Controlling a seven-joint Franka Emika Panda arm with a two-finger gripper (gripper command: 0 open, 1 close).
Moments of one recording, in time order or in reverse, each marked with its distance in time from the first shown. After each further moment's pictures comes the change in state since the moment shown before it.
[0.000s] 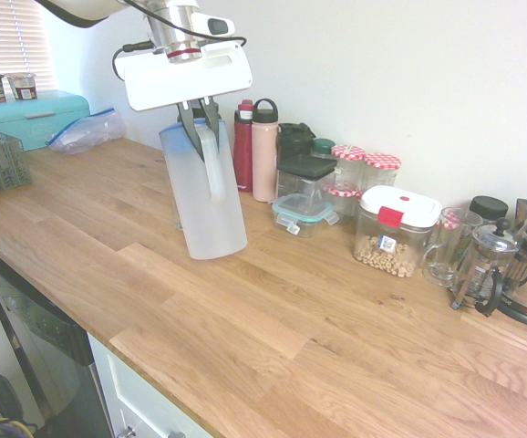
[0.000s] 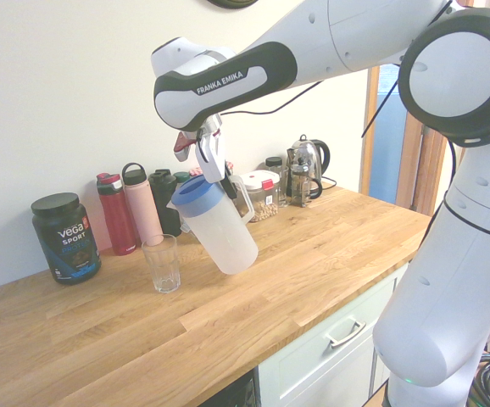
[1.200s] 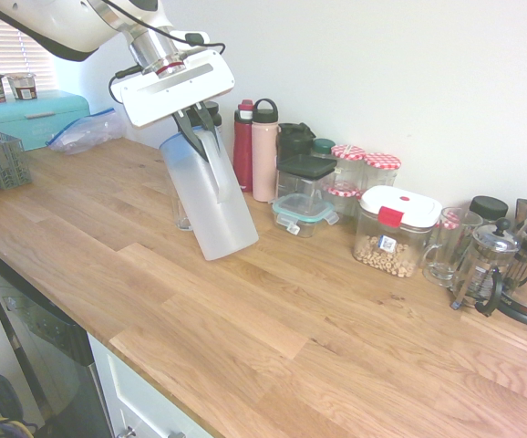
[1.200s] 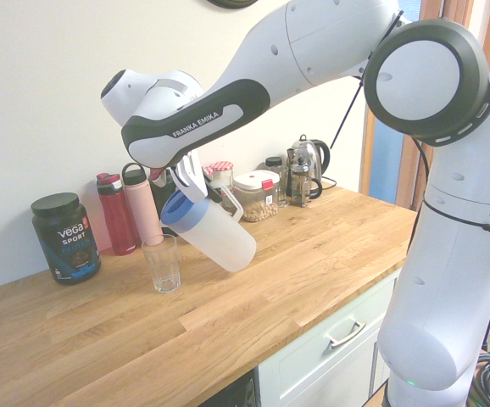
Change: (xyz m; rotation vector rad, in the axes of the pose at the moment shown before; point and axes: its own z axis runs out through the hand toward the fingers) arm 0.034 -0.058 0.005 -0.277 0.032 -0.095
